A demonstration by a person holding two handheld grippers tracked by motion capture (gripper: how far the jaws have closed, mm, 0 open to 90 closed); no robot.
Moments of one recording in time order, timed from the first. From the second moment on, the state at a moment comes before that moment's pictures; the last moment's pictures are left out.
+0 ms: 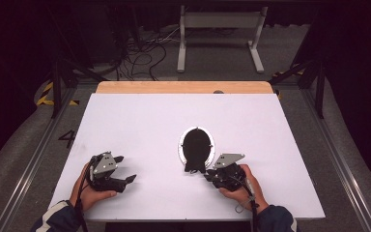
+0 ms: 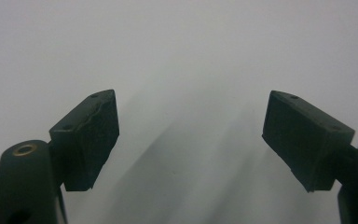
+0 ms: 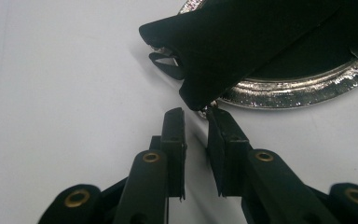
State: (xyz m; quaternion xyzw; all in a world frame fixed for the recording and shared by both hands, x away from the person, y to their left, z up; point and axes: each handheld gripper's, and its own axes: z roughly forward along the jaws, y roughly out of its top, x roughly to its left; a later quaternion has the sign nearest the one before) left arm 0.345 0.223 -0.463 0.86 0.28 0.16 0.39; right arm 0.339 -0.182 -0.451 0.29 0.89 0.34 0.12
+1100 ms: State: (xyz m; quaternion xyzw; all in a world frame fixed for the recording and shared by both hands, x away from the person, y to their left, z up) left arm 0.347 0.208 -0.469 0.88 0.28 0.16 0.36; right arm 0.374 -0.196 -0.464 0.42 0.76 0.48 -0.09
